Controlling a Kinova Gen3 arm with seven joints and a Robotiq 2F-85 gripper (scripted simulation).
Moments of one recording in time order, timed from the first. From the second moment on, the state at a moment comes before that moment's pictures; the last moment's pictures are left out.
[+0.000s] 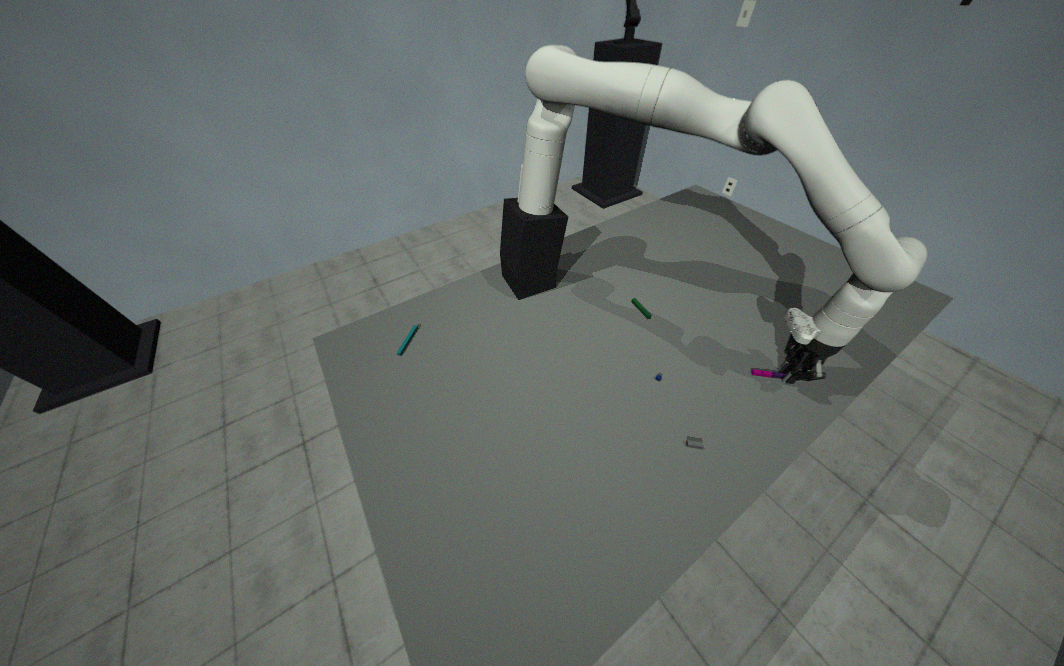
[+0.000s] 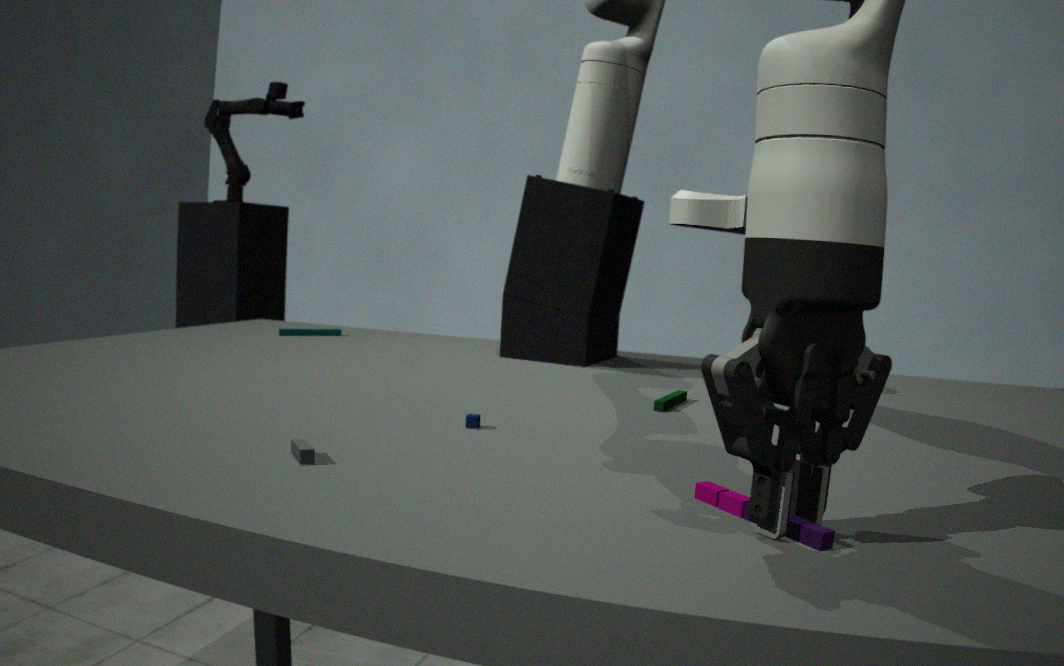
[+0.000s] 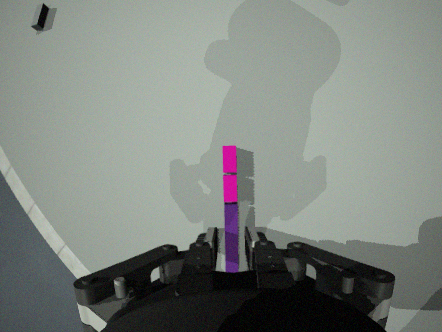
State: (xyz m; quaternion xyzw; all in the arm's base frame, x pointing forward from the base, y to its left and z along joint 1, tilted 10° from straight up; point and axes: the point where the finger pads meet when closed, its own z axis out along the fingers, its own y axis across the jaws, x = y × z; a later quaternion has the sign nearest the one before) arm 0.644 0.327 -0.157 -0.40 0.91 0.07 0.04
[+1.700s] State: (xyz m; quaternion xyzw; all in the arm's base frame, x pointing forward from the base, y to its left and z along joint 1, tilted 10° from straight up) arm 0.643 0.313 -0.069 -0.40 0.91 0.07 0.04
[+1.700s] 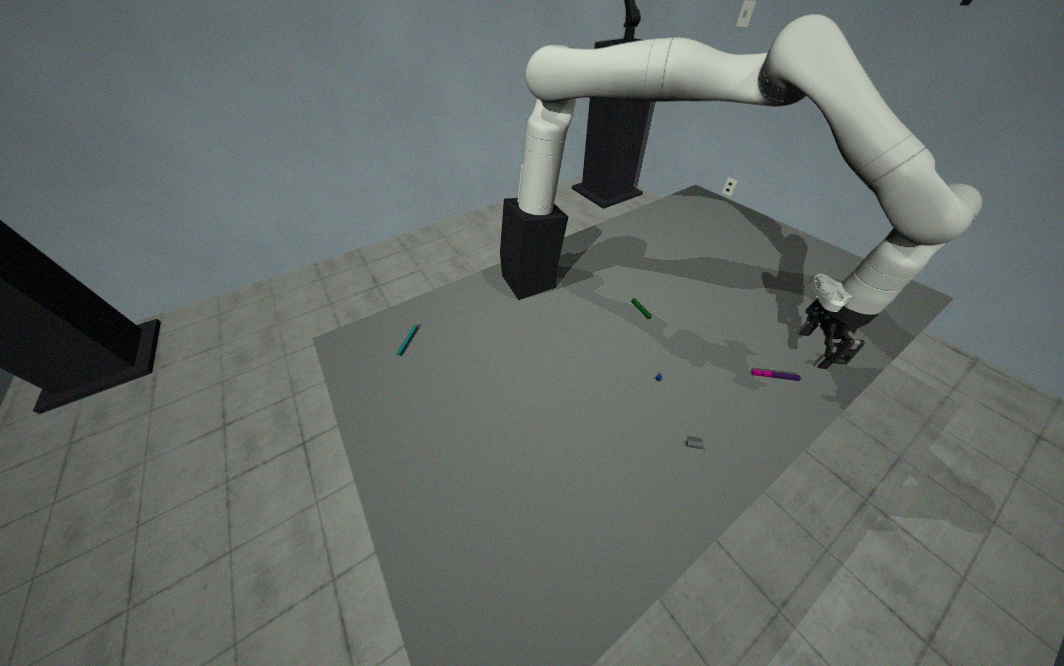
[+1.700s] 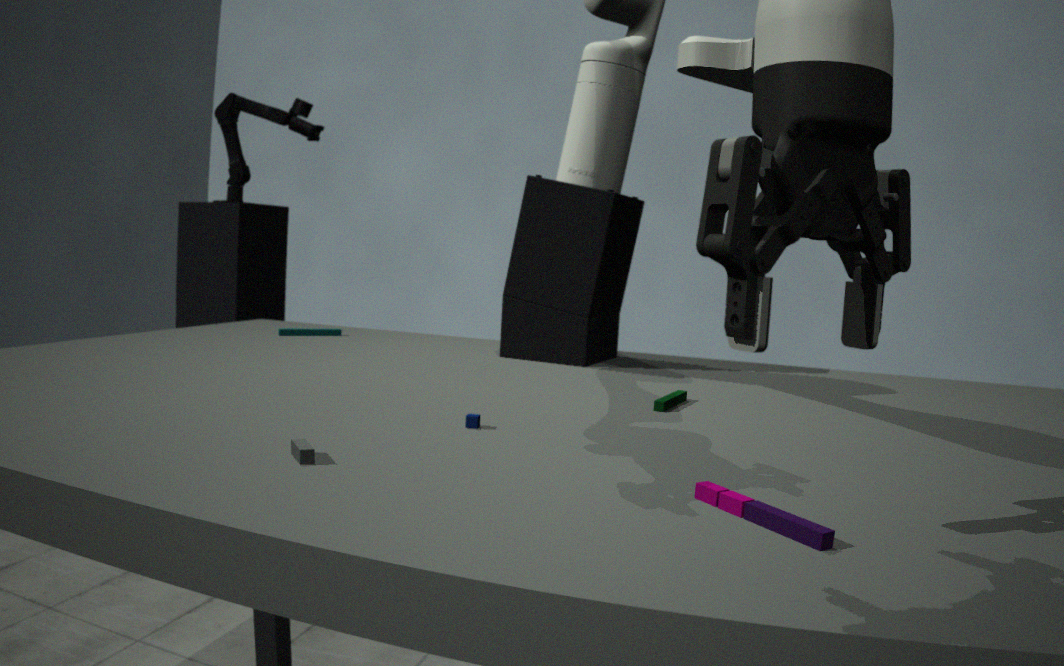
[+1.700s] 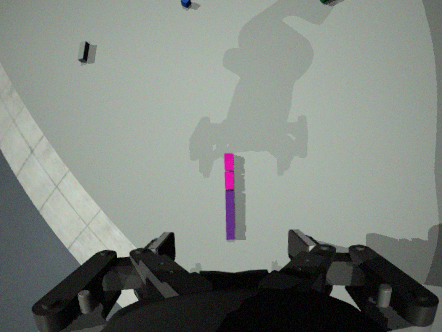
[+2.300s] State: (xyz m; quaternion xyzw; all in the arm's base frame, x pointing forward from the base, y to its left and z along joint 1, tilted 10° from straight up) arm 0.639 0.302 -0.027 -0.40 0.91 0.07 0.03
